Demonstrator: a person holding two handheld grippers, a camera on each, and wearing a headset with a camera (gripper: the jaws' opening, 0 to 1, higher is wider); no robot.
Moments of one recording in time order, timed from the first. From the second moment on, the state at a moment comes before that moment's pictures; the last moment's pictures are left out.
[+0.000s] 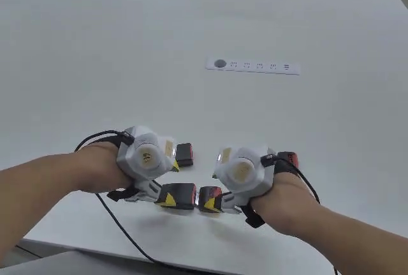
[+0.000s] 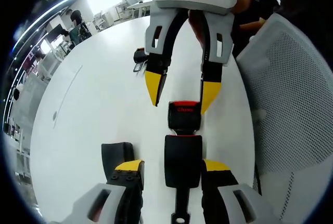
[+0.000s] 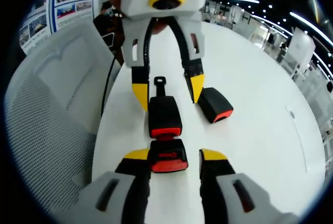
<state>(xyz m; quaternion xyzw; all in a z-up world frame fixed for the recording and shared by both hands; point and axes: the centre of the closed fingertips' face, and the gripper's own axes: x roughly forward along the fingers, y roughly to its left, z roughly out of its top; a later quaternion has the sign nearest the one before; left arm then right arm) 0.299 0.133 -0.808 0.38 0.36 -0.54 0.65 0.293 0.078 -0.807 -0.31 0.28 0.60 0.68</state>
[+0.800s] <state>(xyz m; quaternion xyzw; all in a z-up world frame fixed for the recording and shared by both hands) 0.377 0.157 -0.819 0.39 0.38 -0.49 0.68 0.377 -0.029 -0.808 -0.35 0.29 0.54 0.70</state>
